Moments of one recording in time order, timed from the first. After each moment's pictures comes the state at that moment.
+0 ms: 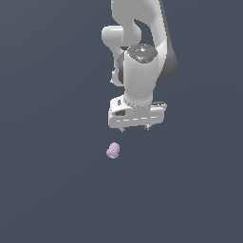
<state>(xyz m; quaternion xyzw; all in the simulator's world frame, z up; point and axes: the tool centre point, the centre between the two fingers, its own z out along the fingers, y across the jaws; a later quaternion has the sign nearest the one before) 0.019 0.054 0.200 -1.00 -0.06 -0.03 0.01</state>
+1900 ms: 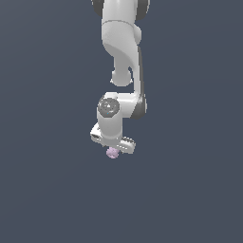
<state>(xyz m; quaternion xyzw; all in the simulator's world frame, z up) 0.029 -0.039 0.050 -0.98 0.17 0.00 0.00</state>
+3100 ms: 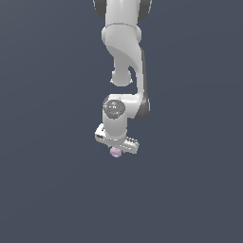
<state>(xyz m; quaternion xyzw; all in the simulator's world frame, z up) 0.025 -0.023 0.040 -0.98 0.18 0.00 0.00</state>
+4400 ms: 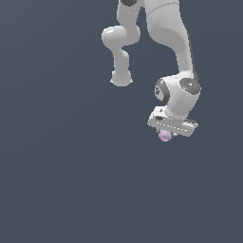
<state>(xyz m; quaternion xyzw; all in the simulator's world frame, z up) -0.042 0.226 0.079 -0.98 0.17 0.00 0.00</state>
